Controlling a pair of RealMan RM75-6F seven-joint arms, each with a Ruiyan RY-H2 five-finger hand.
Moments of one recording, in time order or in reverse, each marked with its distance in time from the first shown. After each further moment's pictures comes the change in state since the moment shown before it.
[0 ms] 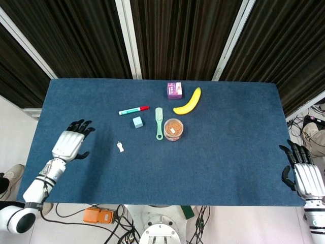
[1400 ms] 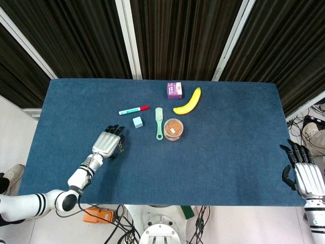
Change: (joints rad) left arm -0.243 -0.331 0.037 0.216 -0.251 -0.115 0.177; right arm 0.003 0.002 0.004 0.000 0.012 -0.009 0.010
